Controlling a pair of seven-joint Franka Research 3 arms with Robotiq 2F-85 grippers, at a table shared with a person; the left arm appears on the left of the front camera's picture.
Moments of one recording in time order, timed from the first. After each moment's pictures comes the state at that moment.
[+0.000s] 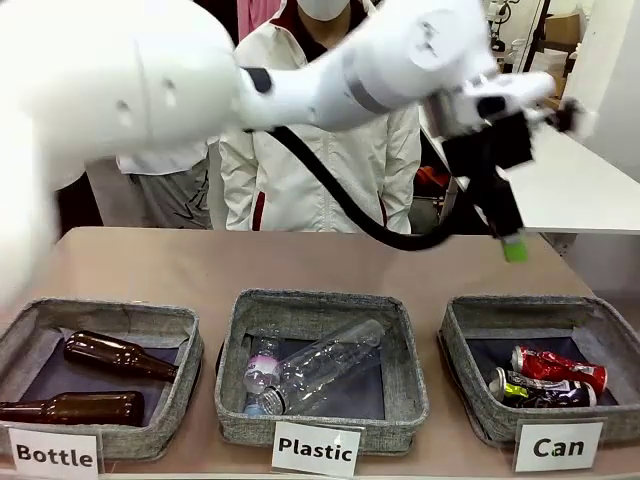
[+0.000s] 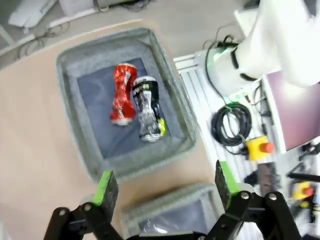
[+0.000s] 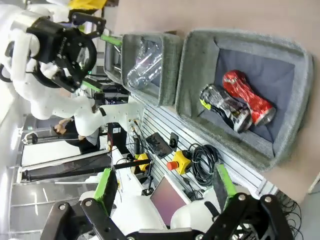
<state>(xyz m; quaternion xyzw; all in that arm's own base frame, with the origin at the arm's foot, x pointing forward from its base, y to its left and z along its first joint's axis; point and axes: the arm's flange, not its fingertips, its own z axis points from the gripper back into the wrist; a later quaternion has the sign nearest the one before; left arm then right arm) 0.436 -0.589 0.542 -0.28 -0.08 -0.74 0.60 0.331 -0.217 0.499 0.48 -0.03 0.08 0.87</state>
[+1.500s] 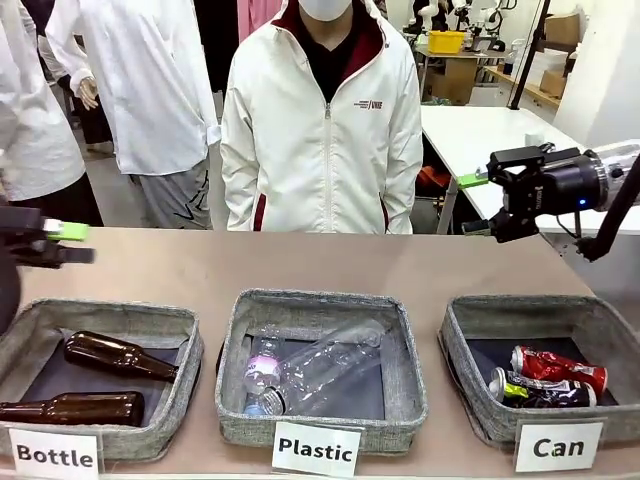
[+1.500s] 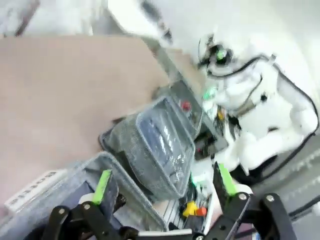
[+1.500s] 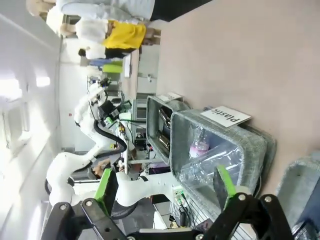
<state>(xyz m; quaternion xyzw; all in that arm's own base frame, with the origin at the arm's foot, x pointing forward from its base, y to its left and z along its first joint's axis) 0.371 0.059 0.402 -0.57 -0.29 -0.16 0.75 0.453 0.024 0.452 0.57 -0.08 -0.01 0.81</state>
